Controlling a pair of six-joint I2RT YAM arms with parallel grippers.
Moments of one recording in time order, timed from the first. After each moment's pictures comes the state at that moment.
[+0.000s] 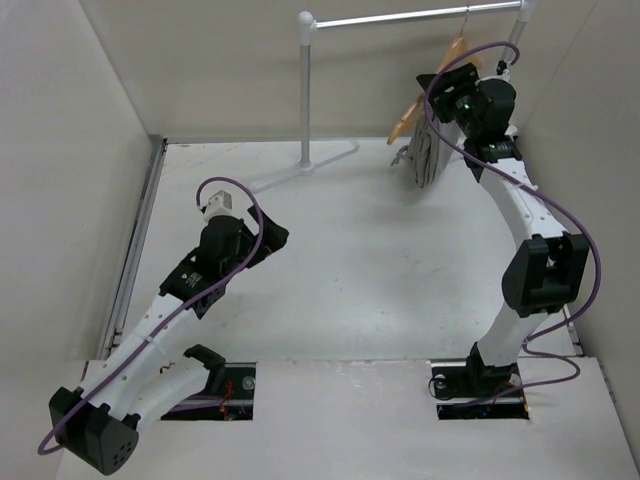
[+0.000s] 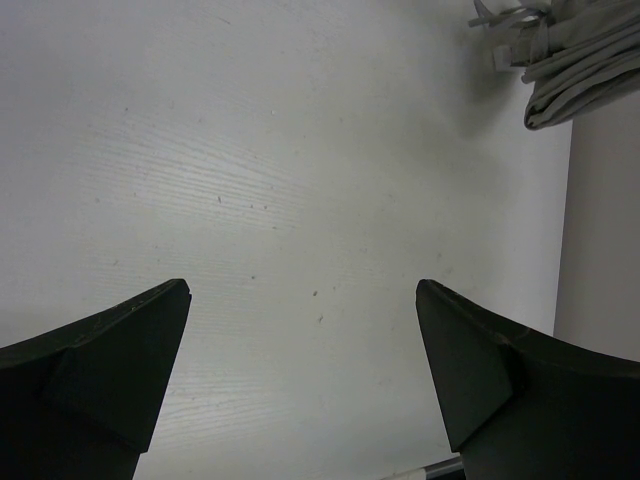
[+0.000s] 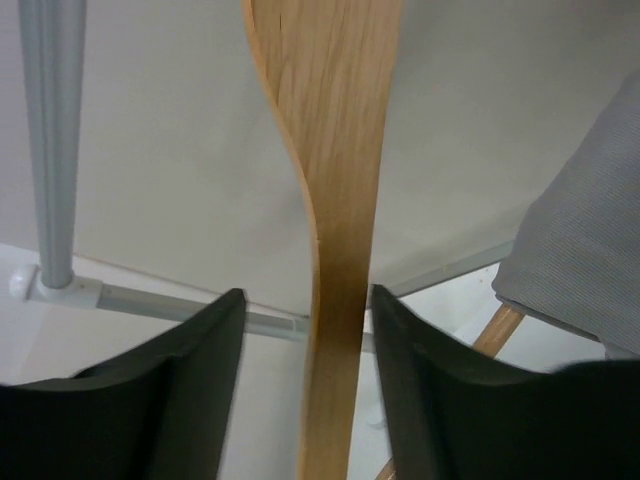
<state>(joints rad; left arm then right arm) -0.49 0.86 0.76 -0.43 -0.16 -0.87 0.10 1.76 1.65 0.13 -0.16 1.03</state>
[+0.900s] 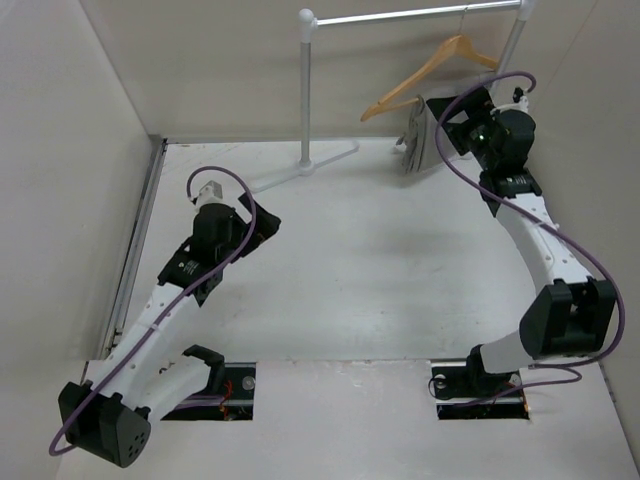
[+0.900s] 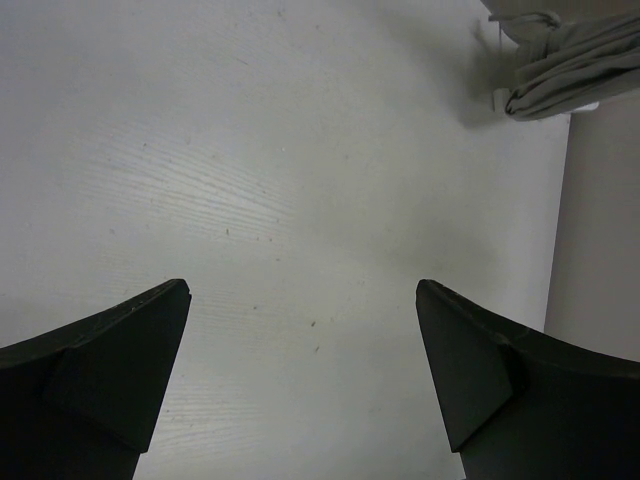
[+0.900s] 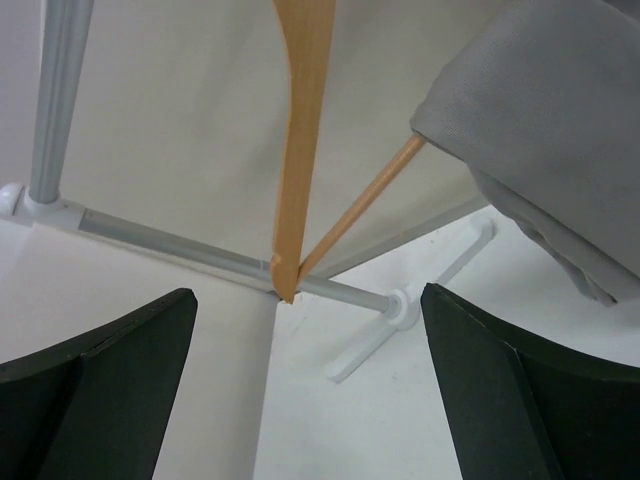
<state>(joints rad) -0.38 0.92 0.80 -0.41 -0.10 -0.87 0.07 1.50 1.37 0.14 -0.17 0.95</state>
